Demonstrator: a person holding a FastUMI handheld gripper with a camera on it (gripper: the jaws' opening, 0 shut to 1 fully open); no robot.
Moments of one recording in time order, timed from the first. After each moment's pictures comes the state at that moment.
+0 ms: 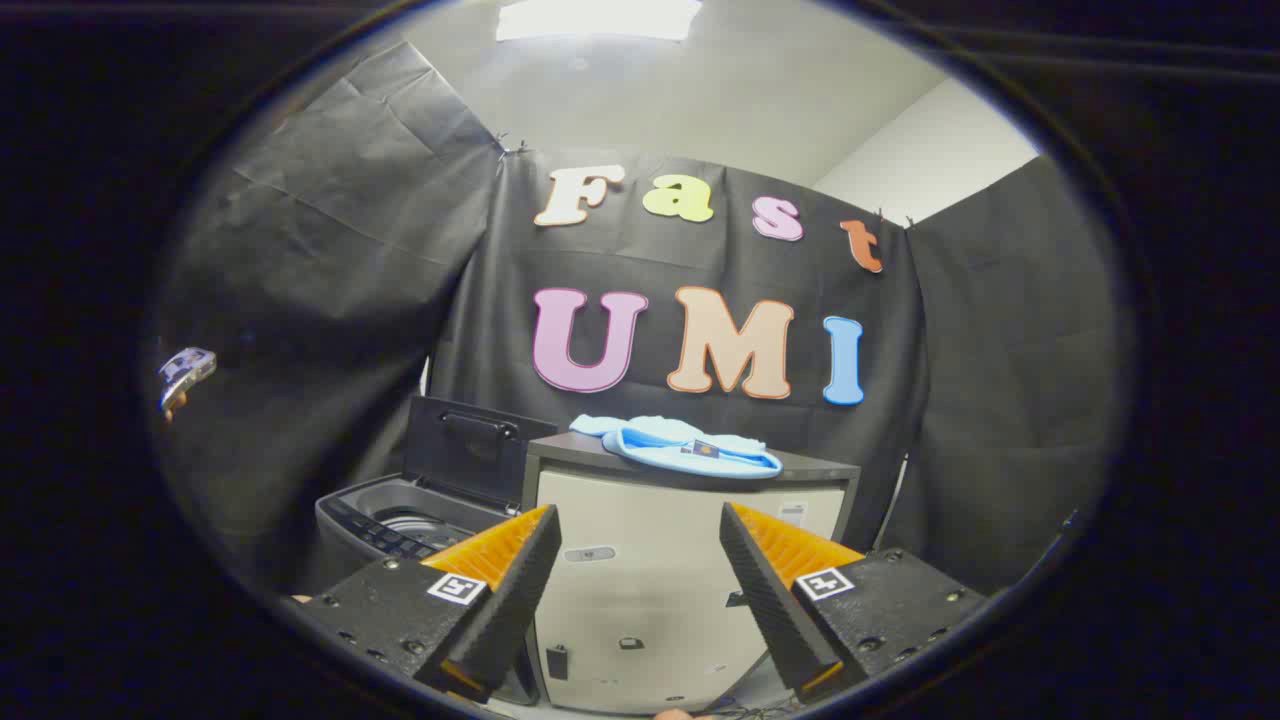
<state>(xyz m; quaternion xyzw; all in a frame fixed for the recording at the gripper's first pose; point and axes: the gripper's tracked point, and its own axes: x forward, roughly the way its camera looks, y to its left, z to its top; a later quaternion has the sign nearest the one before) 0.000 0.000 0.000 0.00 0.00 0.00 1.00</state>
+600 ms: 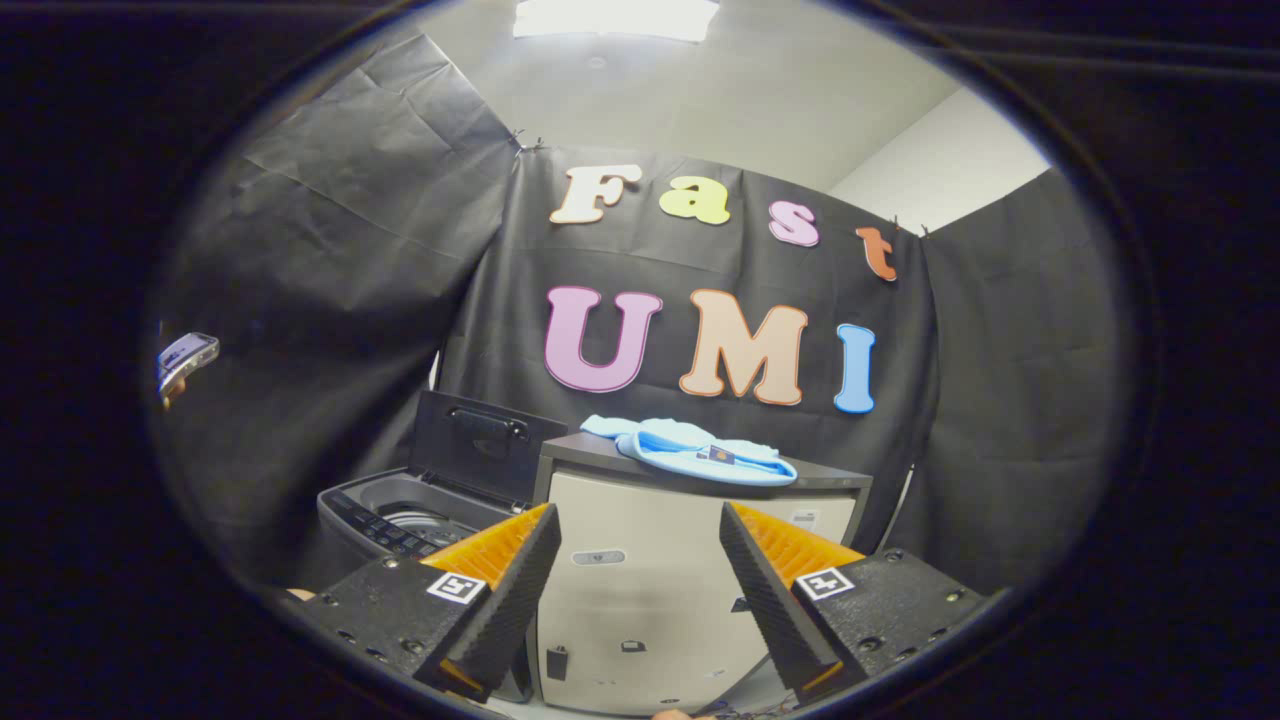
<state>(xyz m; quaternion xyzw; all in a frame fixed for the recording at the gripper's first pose) 0.005 0.010 0.003 -0.01 0.00 0.01 1.00</state>
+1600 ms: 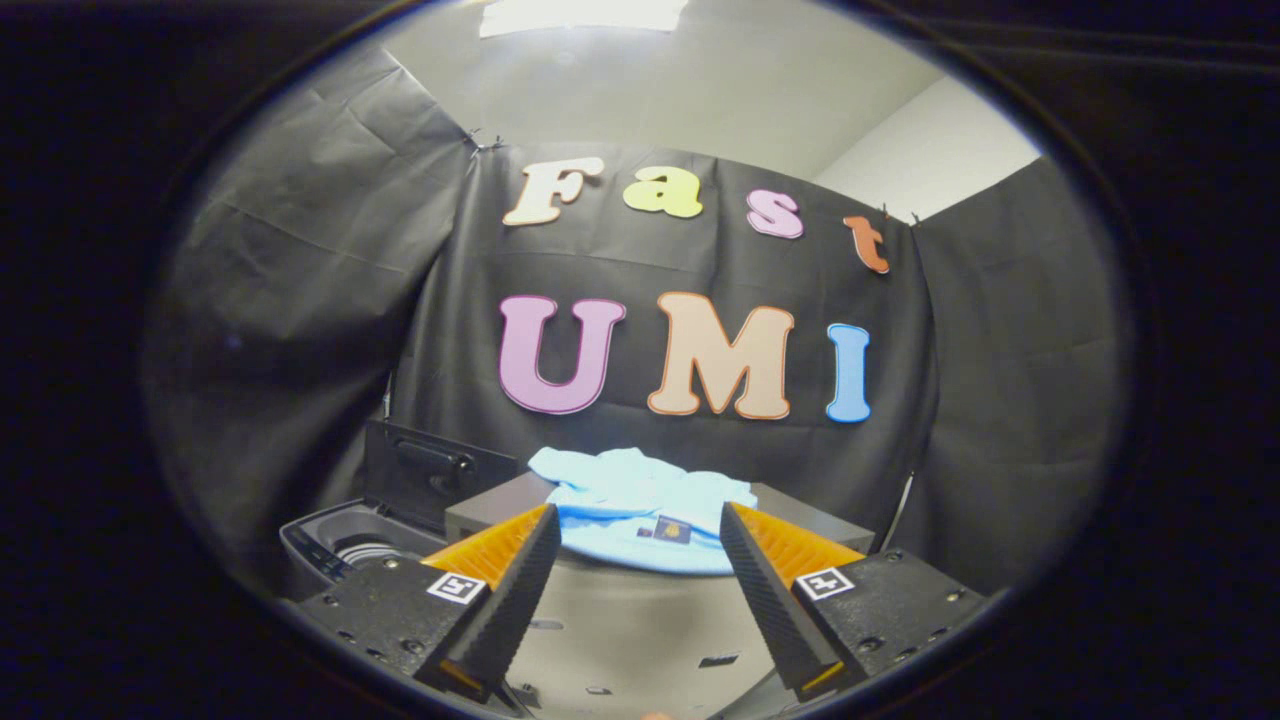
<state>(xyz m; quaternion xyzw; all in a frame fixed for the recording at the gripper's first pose) 0.132 -0.055 0.045 0.01 0.00 -0.01 1.00</state>
